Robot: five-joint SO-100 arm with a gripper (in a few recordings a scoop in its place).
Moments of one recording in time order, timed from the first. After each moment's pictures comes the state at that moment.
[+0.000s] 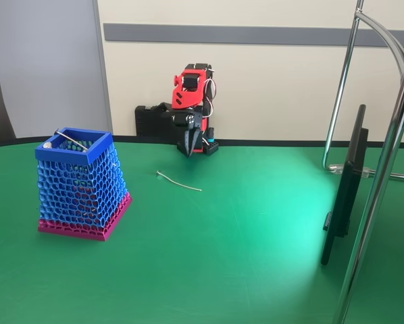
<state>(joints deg) 10.4 143.8 145.5 65.9 25.7</state>
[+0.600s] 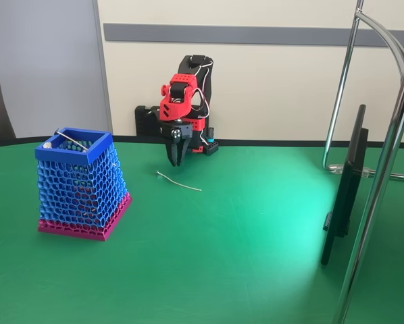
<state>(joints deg) 18.7 120.0 139.5 60.3 24.7</state>
